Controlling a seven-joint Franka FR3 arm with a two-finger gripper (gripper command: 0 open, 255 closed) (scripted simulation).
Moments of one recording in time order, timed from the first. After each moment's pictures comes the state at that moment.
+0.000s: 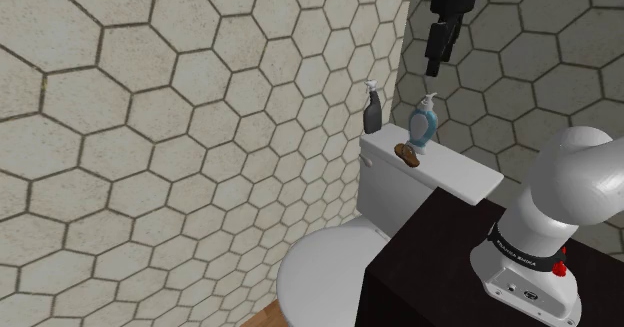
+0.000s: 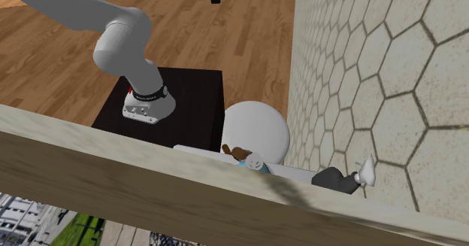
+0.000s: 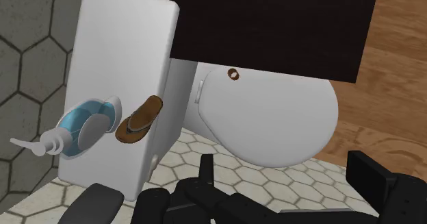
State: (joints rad) arm 0.02 -0.81 0.07 -2.27 -0.05 1.45 -0.09
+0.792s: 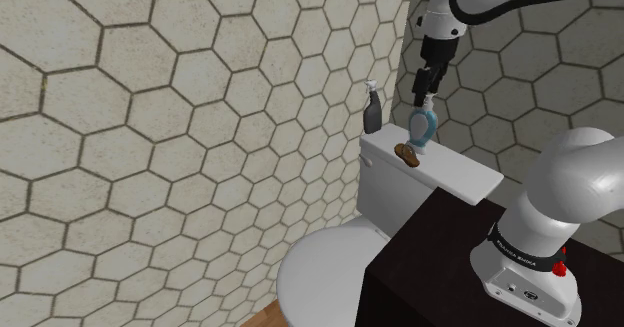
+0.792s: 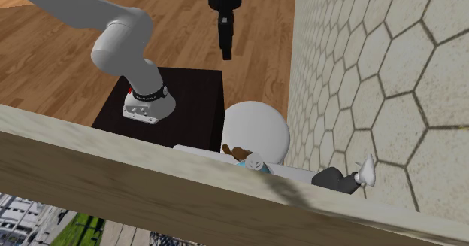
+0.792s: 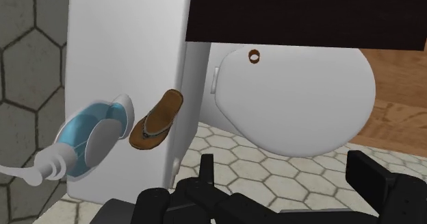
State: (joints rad) arm -0.05 -0.80 -0.05 -2.55 -0.13 1.80 -0.12
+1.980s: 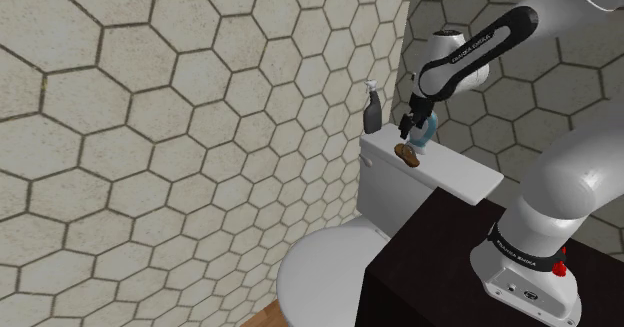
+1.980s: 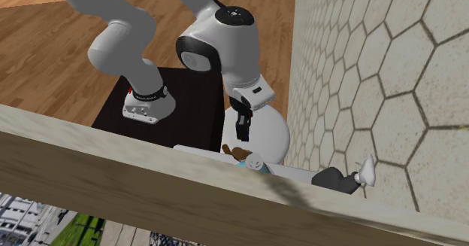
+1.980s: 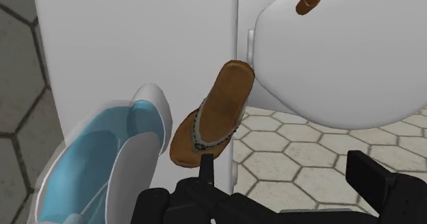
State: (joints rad) arm -0.16 -0.30 -0.30 -2.71 -0.20 2.56 -0.20
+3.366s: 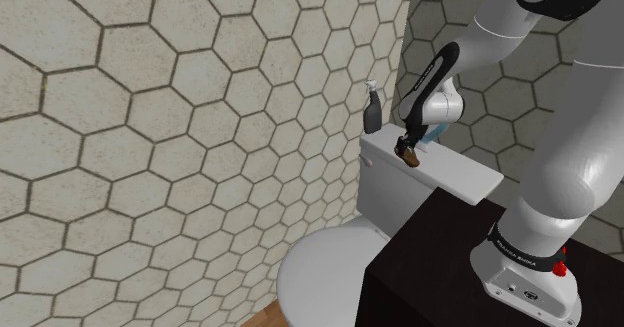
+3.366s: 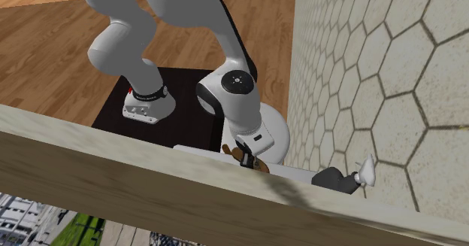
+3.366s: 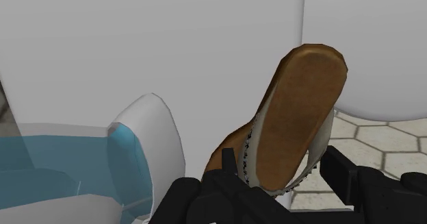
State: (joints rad) arm -0.17 0.14 -0.33 -2.63 0.20 2.95 -0.52
